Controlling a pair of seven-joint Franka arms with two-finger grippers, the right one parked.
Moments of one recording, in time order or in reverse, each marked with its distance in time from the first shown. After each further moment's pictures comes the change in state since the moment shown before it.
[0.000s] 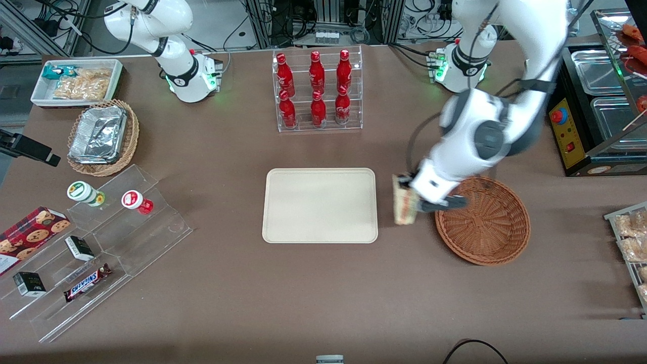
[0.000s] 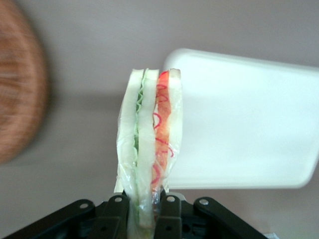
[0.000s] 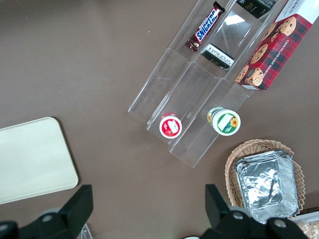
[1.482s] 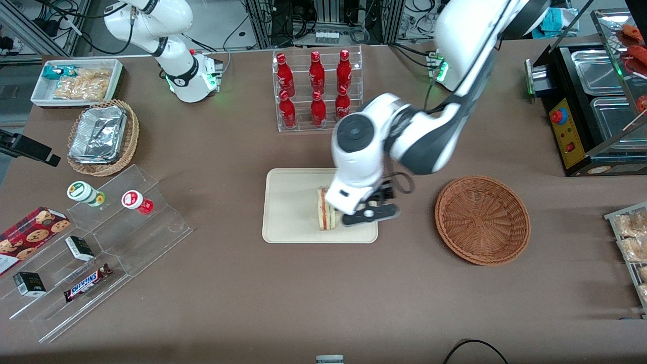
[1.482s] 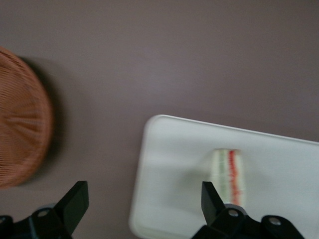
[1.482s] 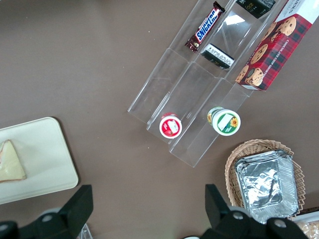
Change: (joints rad) arm -0.190 0.276 0.044 0.607 0.470 -0.354 -0.354
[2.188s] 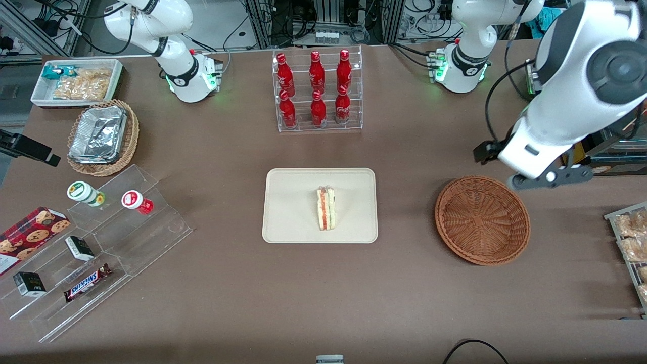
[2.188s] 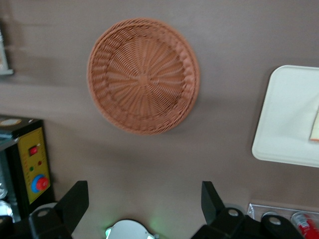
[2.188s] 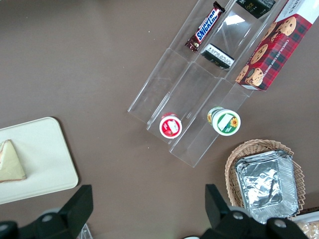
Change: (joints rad) arm 0.430 -0.415 -0.056 -0.188 -0.153 -0.365 0.456
